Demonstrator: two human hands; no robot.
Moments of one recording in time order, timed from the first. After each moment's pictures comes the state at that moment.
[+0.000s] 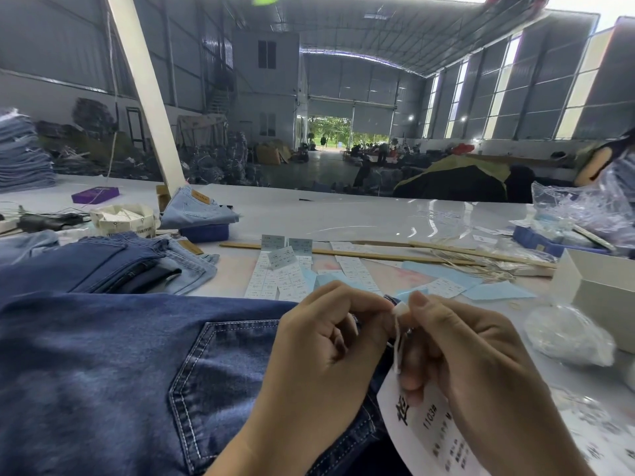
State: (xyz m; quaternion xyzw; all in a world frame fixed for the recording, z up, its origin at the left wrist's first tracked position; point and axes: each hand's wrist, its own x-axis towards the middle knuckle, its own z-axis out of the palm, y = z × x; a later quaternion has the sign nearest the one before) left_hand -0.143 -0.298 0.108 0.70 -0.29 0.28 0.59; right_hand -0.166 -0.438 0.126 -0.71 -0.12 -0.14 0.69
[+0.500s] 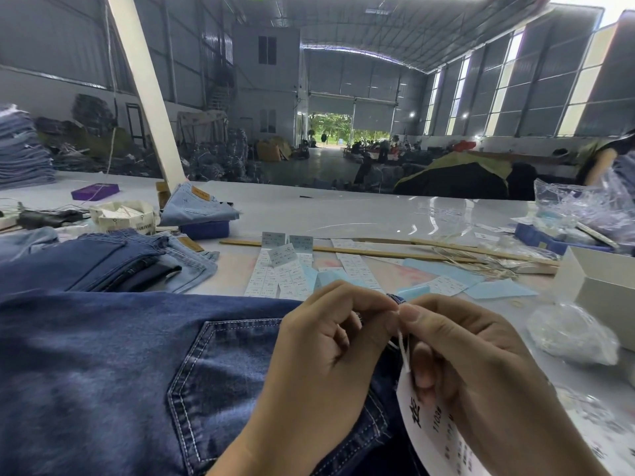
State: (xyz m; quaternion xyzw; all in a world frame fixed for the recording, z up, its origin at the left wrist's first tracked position) left_hand -0.140 -0.298 0.103 0.70 -0.30 0.27 0.59; right_hand -0.161 -0.442 0.124 -0.69 -0.12 -0.08 0.71
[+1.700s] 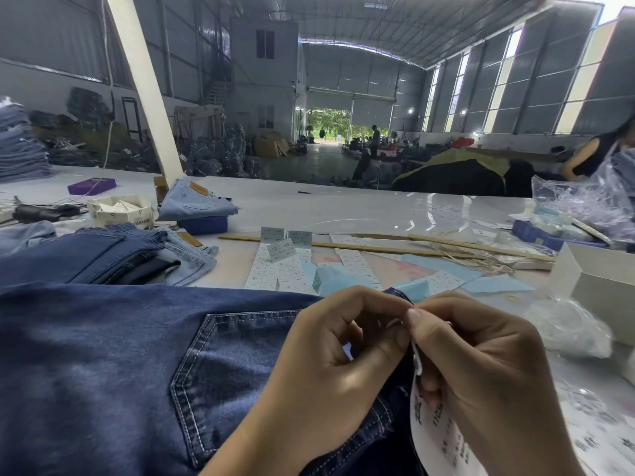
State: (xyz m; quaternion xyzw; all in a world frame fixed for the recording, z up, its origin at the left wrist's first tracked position) left_hand -0.143 -0.295 0.098 0.65 -0.35 0.14 0.66; right_hand -0.171 -0.431 0.118 -0.69 -0.14 -0.25 0.66
